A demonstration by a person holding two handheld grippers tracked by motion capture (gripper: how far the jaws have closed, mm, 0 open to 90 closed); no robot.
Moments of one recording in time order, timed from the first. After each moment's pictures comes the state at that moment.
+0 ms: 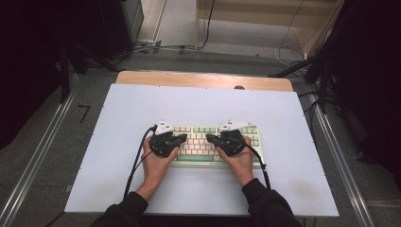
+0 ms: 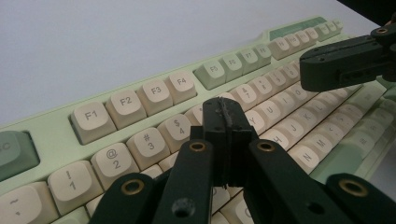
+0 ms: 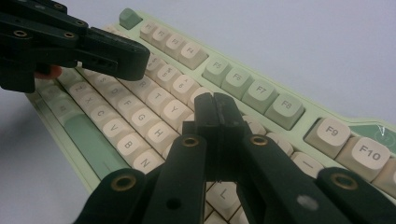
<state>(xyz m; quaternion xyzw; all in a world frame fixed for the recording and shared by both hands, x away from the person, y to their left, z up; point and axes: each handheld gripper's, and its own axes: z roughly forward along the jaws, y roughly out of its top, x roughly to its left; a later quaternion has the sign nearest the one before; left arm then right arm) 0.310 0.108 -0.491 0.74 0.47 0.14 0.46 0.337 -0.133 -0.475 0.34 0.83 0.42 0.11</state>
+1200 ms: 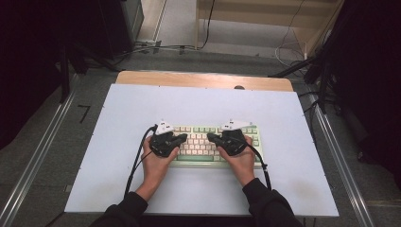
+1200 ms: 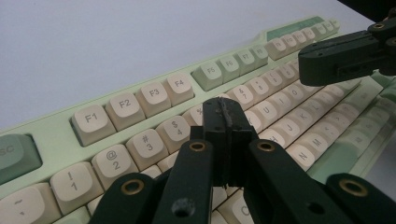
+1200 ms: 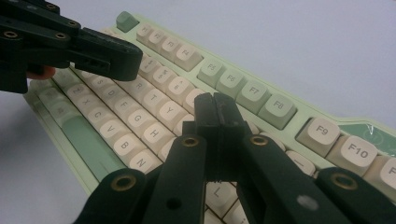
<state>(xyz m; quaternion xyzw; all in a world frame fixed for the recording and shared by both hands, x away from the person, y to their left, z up) 0.308 0.108 -0.487 0.74 0.46 0.15 0.46 0.338 -0.136 -0.473 0.34 0.83 0.43 0.11</state>
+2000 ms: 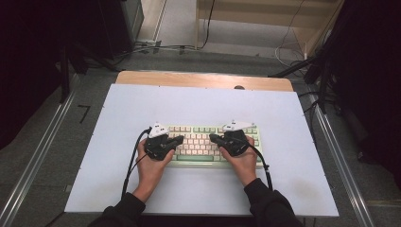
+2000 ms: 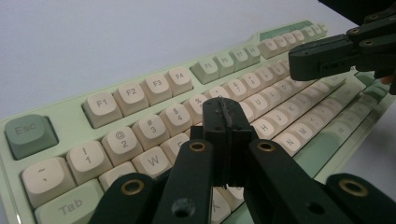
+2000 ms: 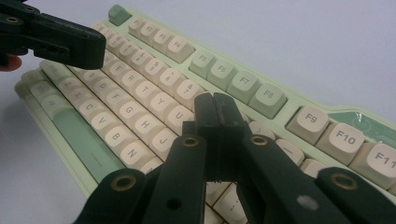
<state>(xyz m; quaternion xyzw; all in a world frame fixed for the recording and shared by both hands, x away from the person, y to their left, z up) 0.295 0.120 -0.484 0.74 0.46 0.14 0.47 0.338 -0.143 -0.476 0.35 0.83 0.42 0.11</state>
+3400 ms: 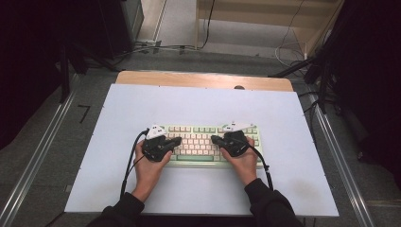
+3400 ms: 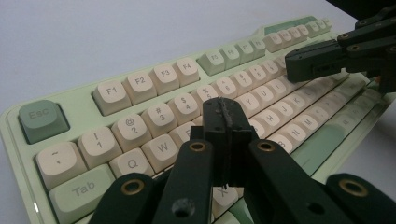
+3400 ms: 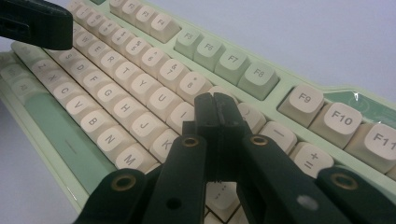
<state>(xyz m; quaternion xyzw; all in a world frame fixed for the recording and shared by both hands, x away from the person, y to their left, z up) 0.292 0.125 -0.487 0.74 0.47 0.14 0.47 0.342 -0.145 -0.486 0.36 0.84 0.40 0.11</state>
